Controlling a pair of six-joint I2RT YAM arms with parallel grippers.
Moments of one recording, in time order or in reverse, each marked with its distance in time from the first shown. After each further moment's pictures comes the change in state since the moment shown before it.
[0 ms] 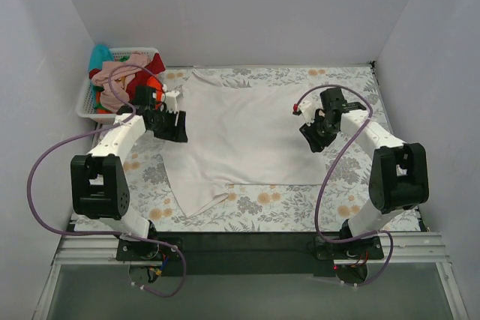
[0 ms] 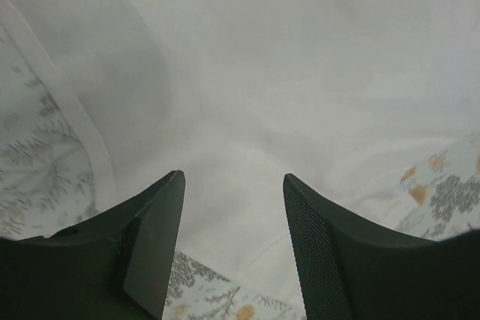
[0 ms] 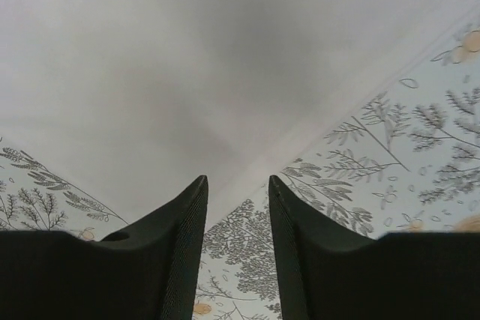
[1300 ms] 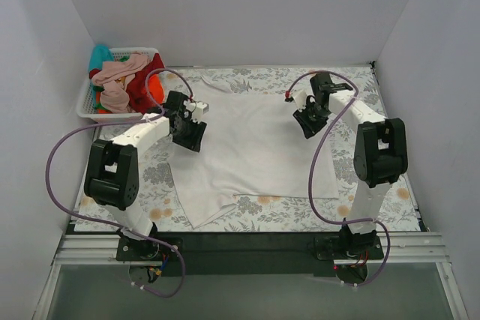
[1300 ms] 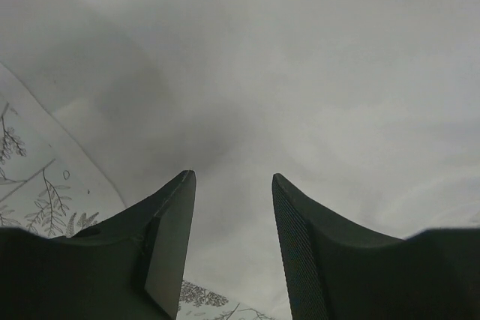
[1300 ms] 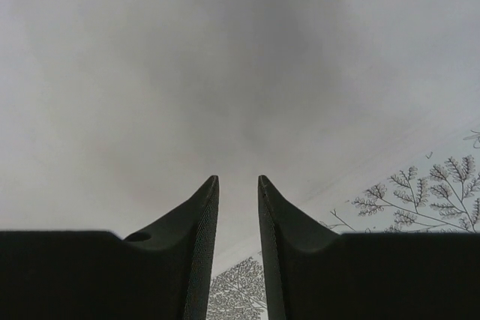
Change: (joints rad) left arm -0.226 0.092 -0.015 -0.006 -0.191 0.017; right arm 0.019 0.243 0.279 -0.108 -0.013 -0.008
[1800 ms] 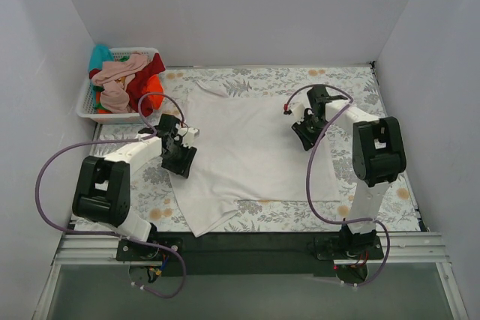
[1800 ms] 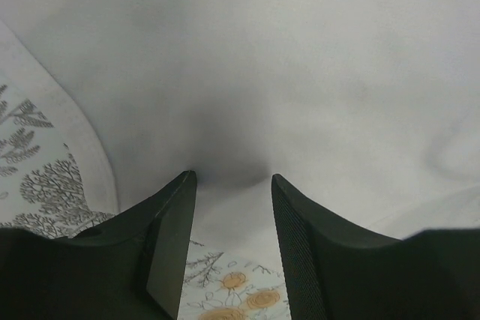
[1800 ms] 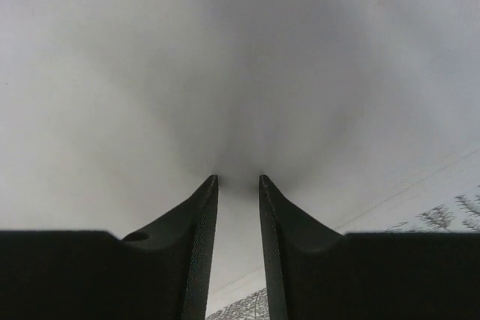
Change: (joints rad) left arm 0.045 -0.117 -0.302 0.016 -0.063 0.002; right arm 0.011 0.070 -0.112 0.113 0.019 0.019
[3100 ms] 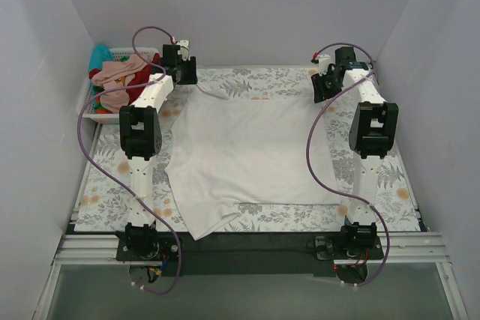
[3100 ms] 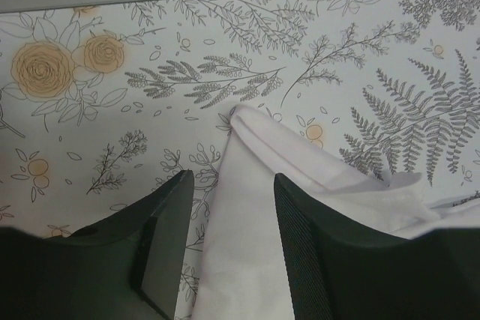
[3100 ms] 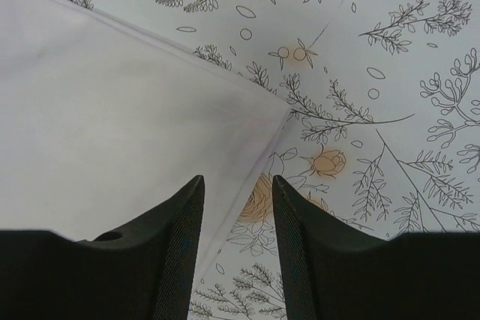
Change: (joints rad) left arm 0.109 0.879 1.265 0.221 -0.063 -0.272; right arm -0.222 0.410 0.730 -0.043 -0.100 0.174
